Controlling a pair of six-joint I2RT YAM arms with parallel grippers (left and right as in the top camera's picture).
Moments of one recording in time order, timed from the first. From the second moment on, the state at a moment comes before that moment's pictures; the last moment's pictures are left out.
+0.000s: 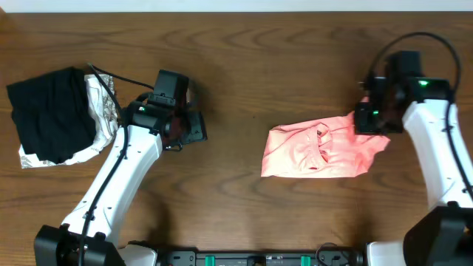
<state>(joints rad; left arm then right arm) -0.26 1.47 1.14 -0.91 0.10 -0.44 -0.01 1.59 1.32 -1.14 -0.09 -0.01</state>
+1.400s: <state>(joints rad) -0.26 1.47 1.11 -0.91 0.10 -0.44 0.42 1.59 1.47 -1.20 0.05 0.04</state>
